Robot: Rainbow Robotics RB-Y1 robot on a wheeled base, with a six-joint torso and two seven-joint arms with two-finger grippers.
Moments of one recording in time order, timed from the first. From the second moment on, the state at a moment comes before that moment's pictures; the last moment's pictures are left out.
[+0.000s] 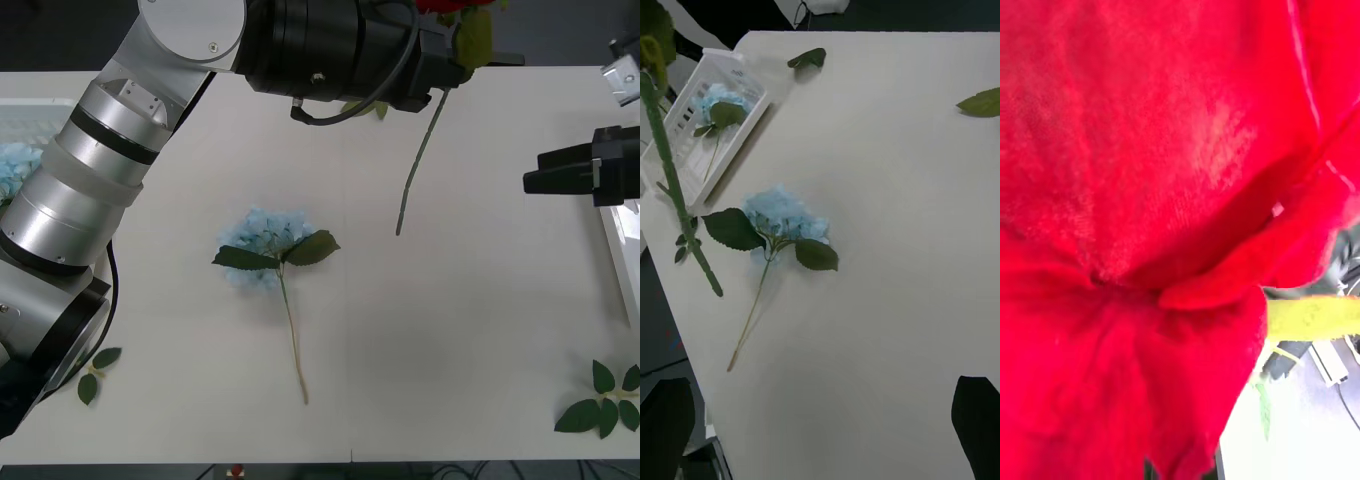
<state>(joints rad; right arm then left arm) -0.39 -1.27 0.30 -1.62 -2.22 1.01 2.27 -0.97 0.32 -0.34 -1.54 1.37 1.06 -1.80</state>
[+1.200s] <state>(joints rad) -0.39 -1.02 0.46 -1.66 -2.47 0.66 2.25 -0.97 0.32 -0.34 -1.54 1.37 1.06 -1.80</state>
